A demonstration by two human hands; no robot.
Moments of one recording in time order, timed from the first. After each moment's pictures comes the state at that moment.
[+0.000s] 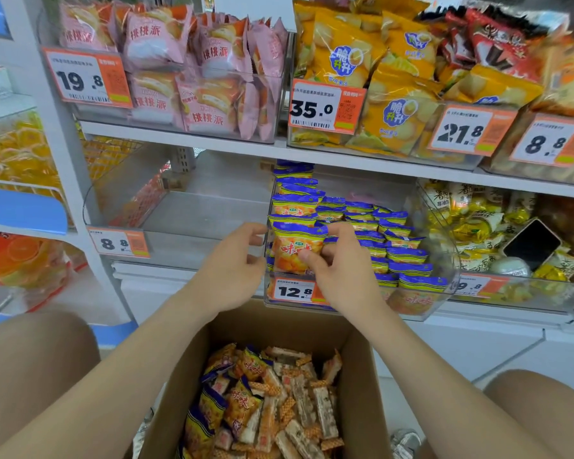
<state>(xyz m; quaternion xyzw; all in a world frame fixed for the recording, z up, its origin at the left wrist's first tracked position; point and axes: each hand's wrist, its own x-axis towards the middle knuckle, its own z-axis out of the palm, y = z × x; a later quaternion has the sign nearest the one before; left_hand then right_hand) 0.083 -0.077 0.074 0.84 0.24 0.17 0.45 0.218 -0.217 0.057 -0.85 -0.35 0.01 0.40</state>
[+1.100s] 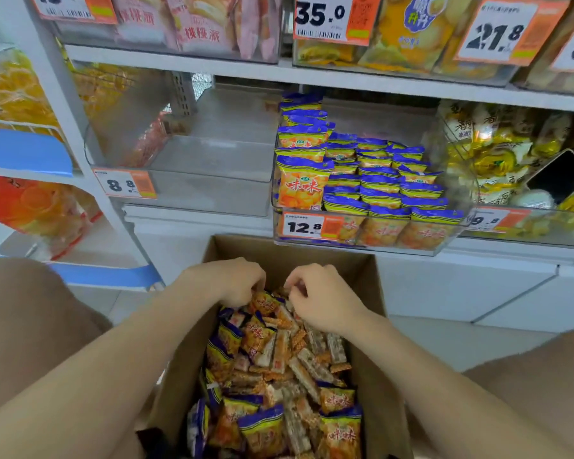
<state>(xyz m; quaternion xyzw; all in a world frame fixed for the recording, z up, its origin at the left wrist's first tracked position) 0.063 -0.067 -0.039 0.95 0.15 -0.26 0.13 0.154 -0.254 -0.030 -0.84 -0.46 0.19 0.22</state>
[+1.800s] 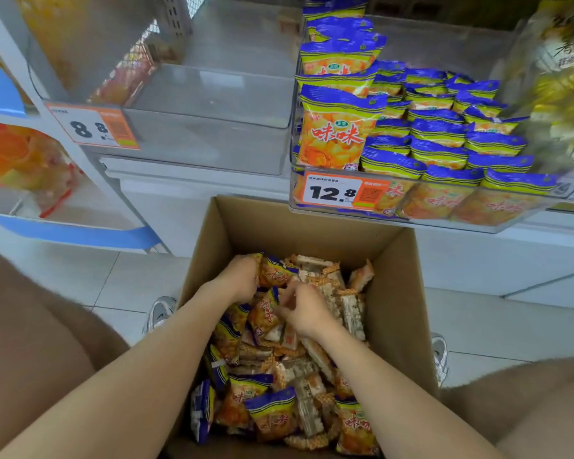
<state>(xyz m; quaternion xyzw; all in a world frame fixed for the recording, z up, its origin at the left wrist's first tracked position) 0.072 -0.045 -0.202 0.88 0.32 -0.23 0.25 0.143 -0.214 -0.222 -0.85 -0.30 0.35 0.24</state>
